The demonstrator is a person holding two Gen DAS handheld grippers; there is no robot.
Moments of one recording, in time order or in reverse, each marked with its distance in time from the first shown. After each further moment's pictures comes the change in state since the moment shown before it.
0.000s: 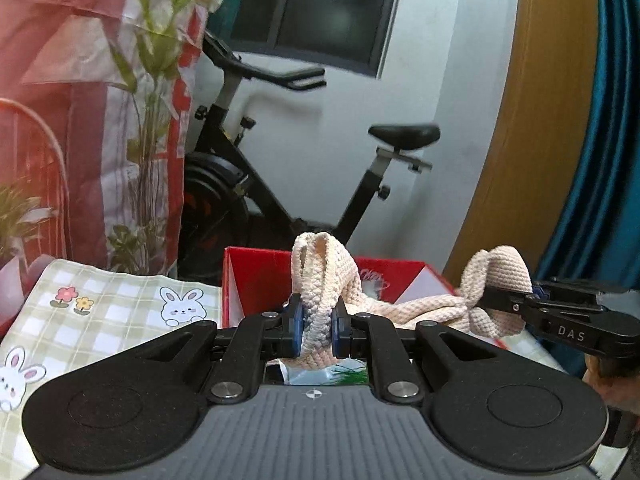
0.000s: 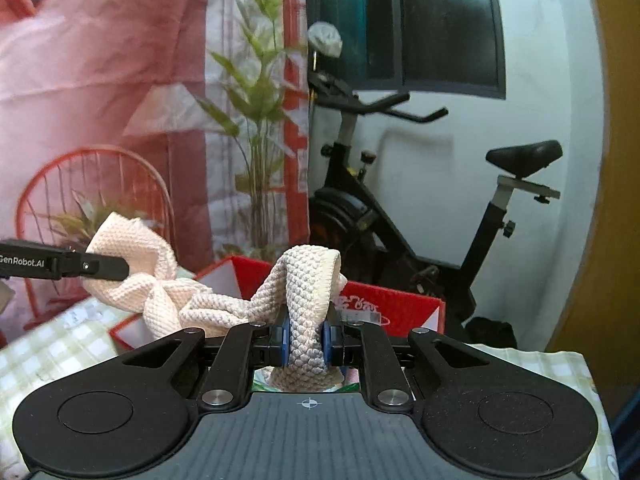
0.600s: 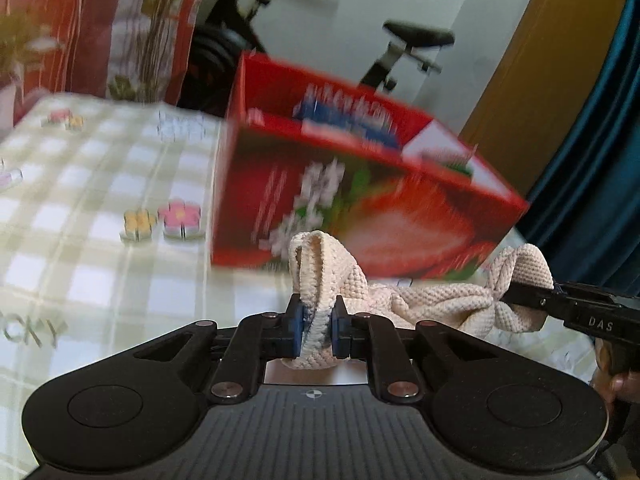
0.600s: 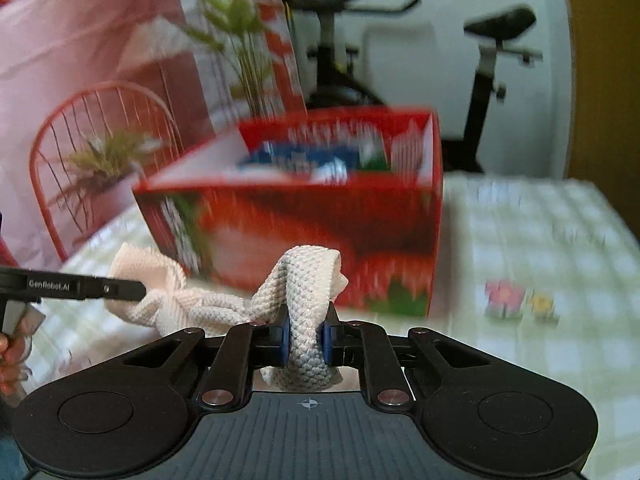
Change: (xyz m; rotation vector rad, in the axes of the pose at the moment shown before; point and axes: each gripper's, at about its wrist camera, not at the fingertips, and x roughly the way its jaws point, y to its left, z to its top) left arm -0.014 0.030 -0.123 -0.144 0.229 -0.077; right arm -0.052 0.007 -0.123 0.193 0.193 0.064
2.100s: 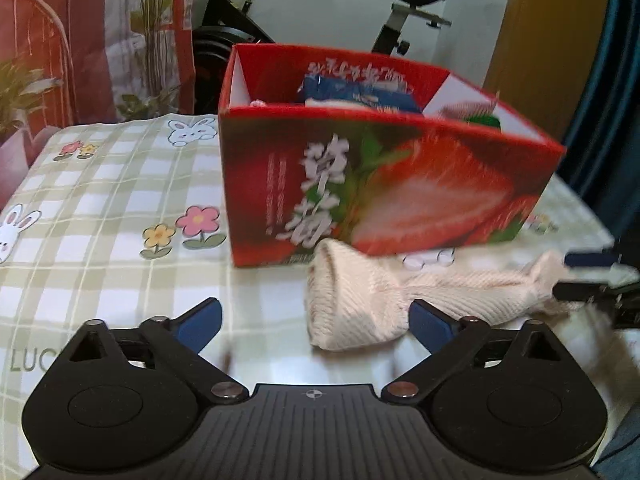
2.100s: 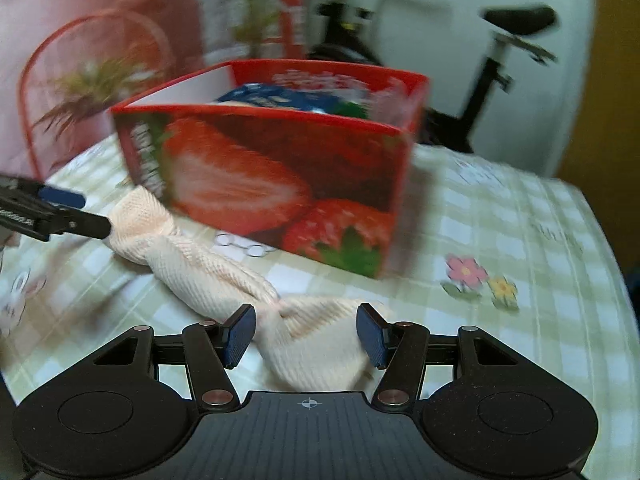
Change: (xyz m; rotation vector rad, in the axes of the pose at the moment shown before) left arm 0.021 -0.022 0.004 0.143 0.106 0.155; right arm 0.009 -0.024 -0.019 -0.110 0.161 -0.083
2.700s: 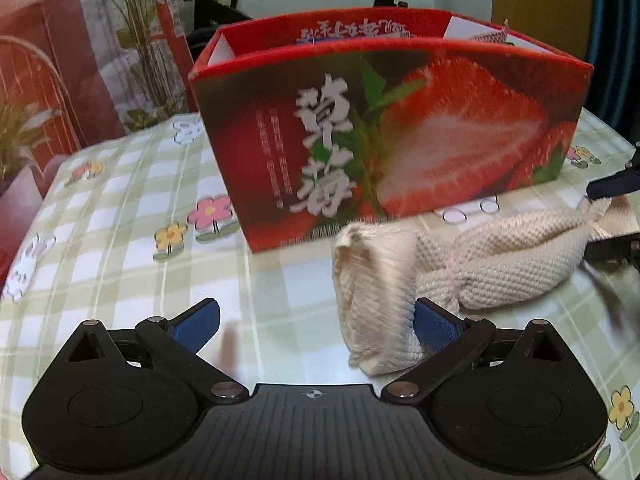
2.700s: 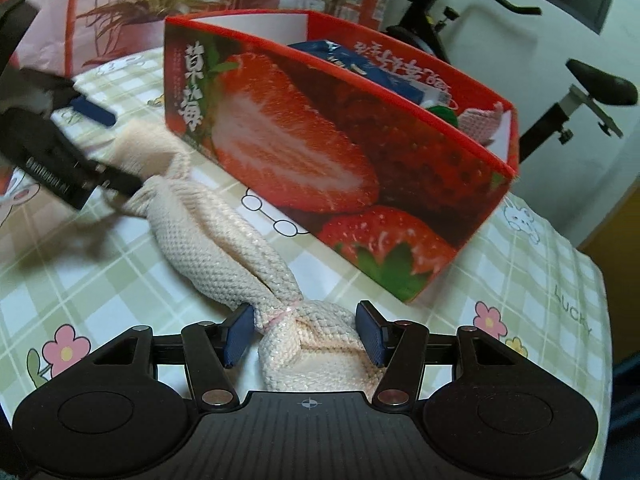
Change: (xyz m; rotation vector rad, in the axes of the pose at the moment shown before) left arm 0.028 -0.013 -0.016 0.172 0.065 0.150; right arm 0.037 0.040 0.014 -0.351 0.118 -0.013
